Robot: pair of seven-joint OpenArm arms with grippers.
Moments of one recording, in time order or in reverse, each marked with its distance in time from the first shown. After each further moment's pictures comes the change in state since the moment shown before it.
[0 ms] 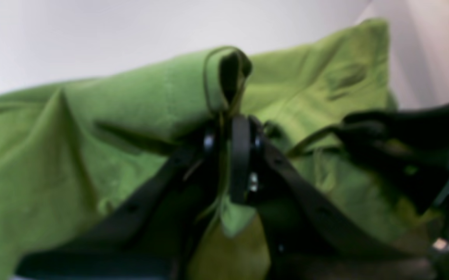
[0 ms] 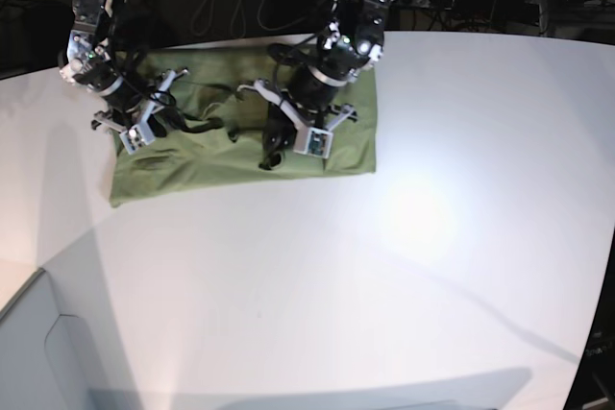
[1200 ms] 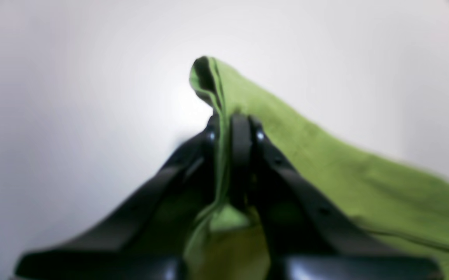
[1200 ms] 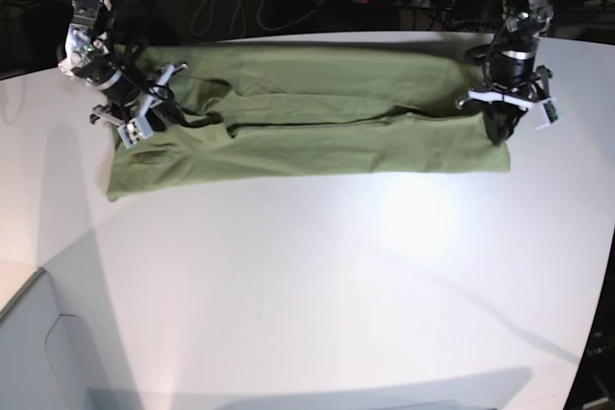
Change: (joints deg) left arm 13.1 -13.6 -42.7 11.4 -22.4 -0.1 -3.9; right arm -1.2 0.0 0.5 0.5 0.5 0.0 0.3
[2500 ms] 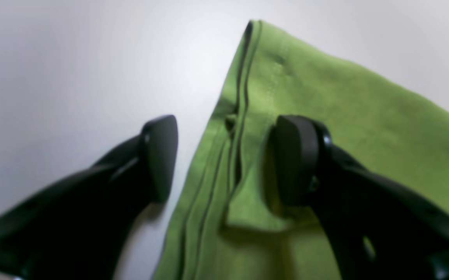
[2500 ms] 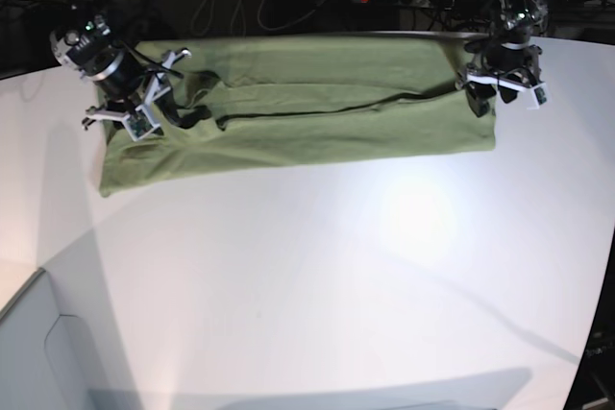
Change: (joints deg) left arm -1.4 -2.6 -0.1 -16.2 0.0 -0.9 -0.5; right arm -6.6 0.0 -1.6 19.1 -1.8 0.1 -3.1
